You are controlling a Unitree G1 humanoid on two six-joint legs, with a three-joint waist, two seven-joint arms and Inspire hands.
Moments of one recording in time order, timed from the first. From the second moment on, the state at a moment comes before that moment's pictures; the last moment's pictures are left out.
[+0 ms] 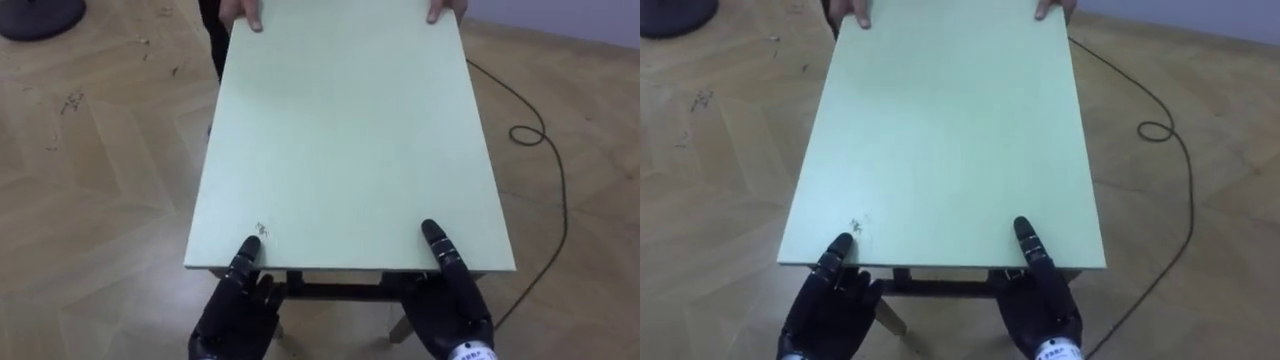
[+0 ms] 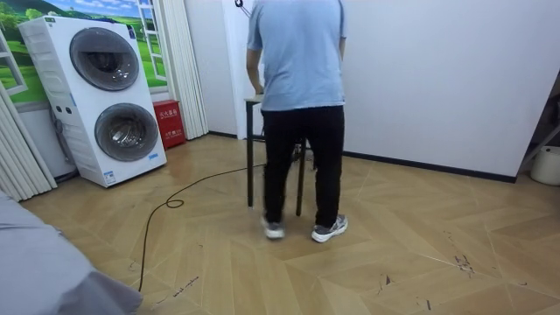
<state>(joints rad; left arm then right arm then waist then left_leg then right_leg) 0.40 0.25 -0.41 0.04 -1.44 -0.13 -0.09 0.32 -0.34 0.43 0.05 1.56 -0.21 0.10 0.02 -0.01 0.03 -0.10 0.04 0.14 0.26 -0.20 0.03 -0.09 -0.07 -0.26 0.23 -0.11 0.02</state>
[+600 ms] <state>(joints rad) 0.39 0.26 -0.41 0.03 -1.45 -0.14 -0.08 0.29 -0.34 0.44 0.04 1.54 -0.22 0.07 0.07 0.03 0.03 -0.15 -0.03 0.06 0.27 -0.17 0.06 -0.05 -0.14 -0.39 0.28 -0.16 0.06</state>
